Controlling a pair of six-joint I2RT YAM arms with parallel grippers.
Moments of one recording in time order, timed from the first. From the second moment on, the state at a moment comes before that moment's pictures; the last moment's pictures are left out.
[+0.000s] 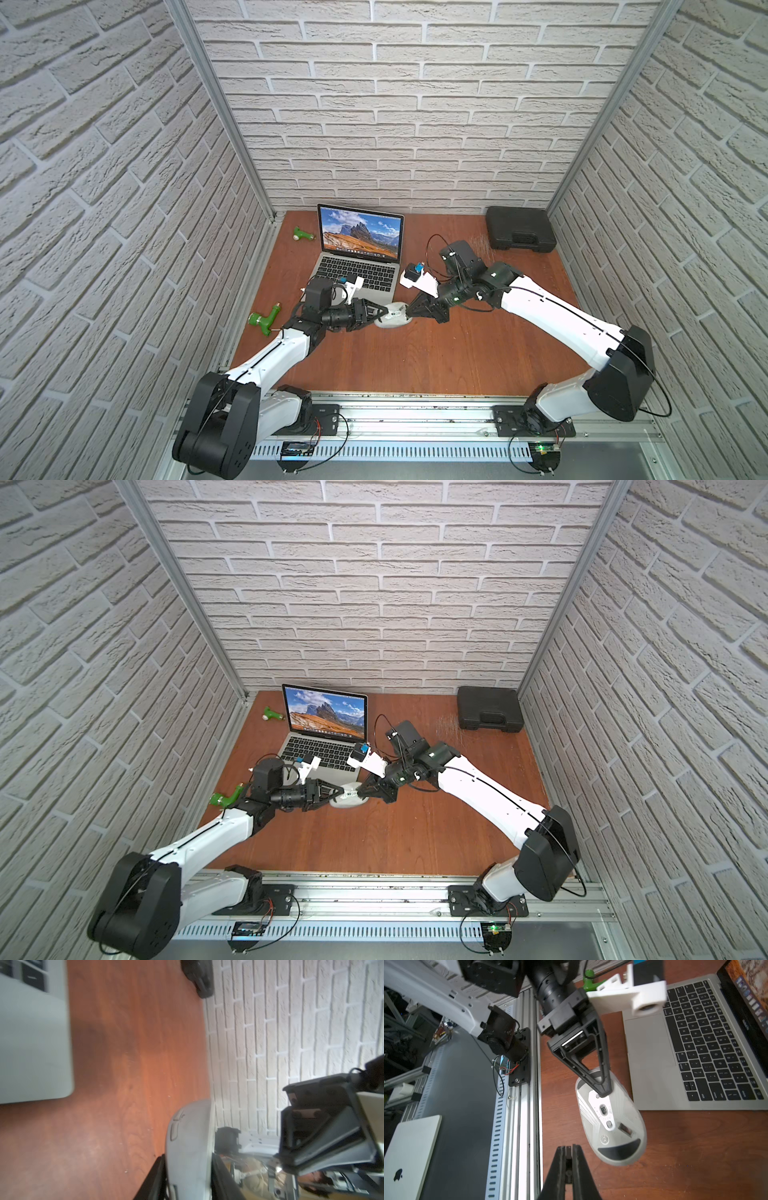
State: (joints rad) left arm -0.31 1.16 0.50 0.08 1.02 -0.80; right arm 0.65 1.46 1.31 -0.83 -0.69 -0.43
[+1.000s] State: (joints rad) left arm -0.40 1.40 0.65 -0.21 1.34 -0.47; right arm 0.75 1.73 1.72 -1.39 -0.49 -0.86
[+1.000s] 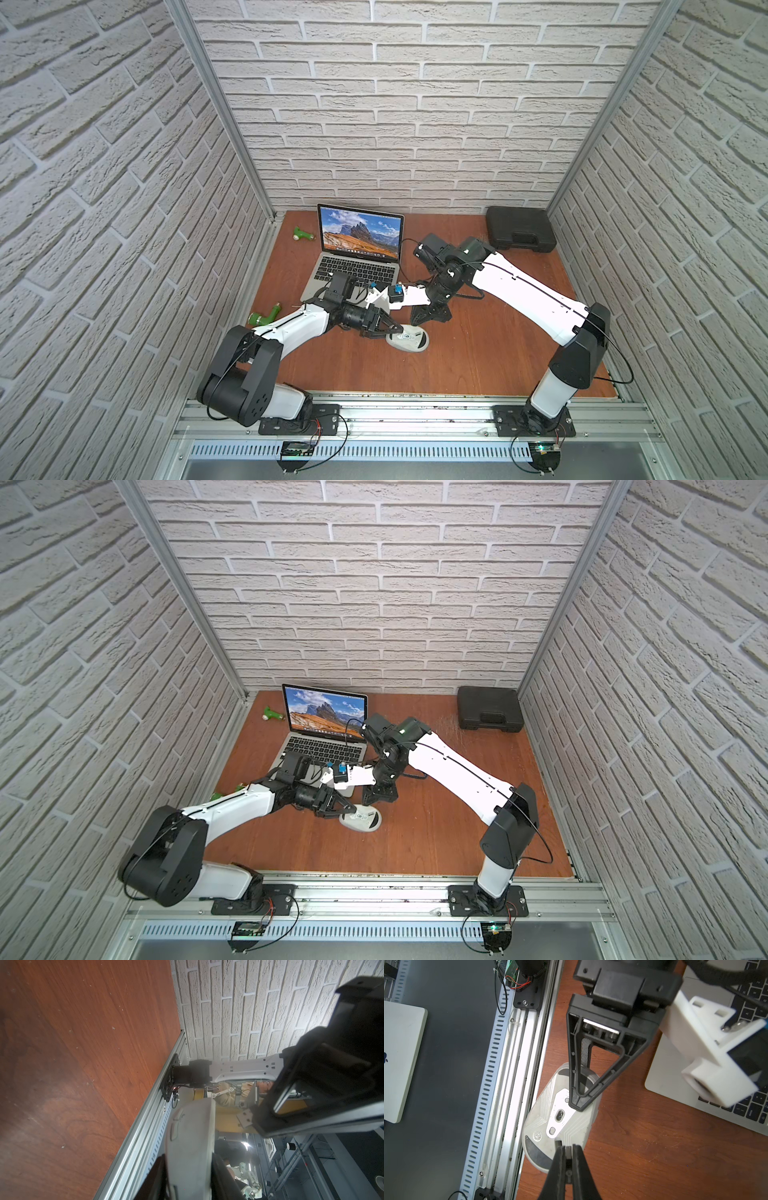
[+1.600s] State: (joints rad) left arm -0.35 1.39 0.65 -0.23 1.31 -0.44; right arm 0.75 1.76 1.69 -1.36 -0.46 -0.86
